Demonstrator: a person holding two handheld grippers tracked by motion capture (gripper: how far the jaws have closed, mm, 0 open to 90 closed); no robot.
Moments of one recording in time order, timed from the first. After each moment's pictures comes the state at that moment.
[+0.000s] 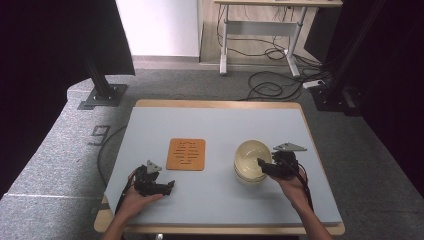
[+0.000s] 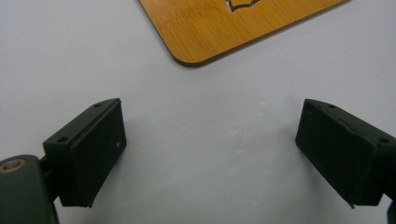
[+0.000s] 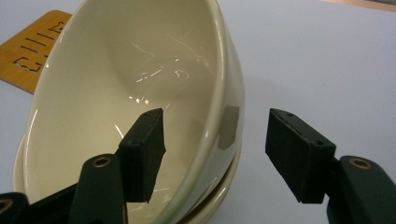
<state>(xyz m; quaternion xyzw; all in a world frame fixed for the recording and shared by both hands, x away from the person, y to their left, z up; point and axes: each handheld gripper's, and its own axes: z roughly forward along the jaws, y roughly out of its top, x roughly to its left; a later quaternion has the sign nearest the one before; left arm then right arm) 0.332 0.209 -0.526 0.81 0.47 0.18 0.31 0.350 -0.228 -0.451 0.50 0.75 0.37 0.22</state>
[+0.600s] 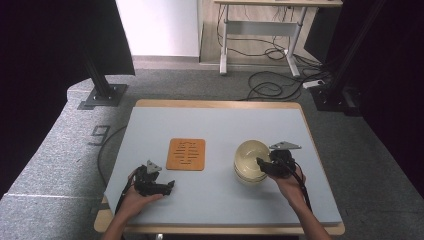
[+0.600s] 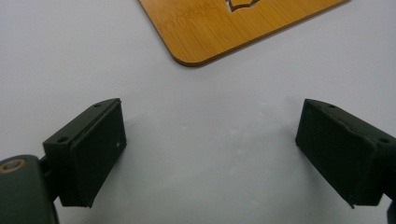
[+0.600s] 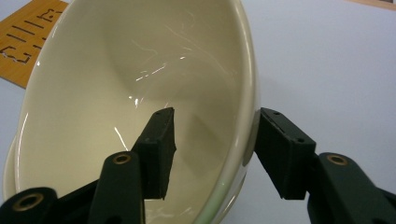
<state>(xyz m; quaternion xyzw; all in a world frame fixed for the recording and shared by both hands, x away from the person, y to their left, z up) 0.332 0.209 -0.526 0.81 0.47 0.18 0.31 0.354 -0.219 -0.450 0.50 0.76 0.35 0.23</state>
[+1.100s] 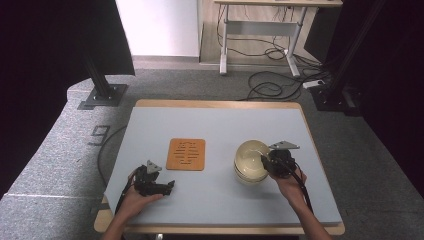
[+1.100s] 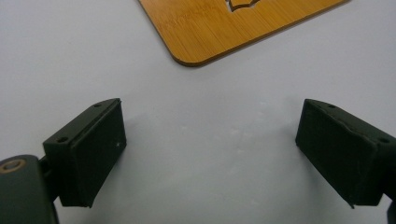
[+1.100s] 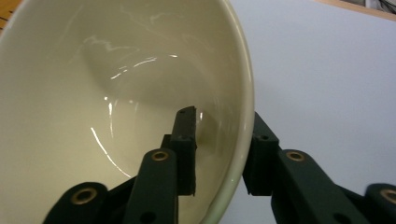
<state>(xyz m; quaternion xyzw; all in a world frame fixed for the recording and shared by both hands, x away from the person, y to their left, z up) 0.332 0.209 -0.526 0.81 0.47 0.18 0.31 0.354 -0.216 -0.448 0.51 0.76 0.32 0.26</state>
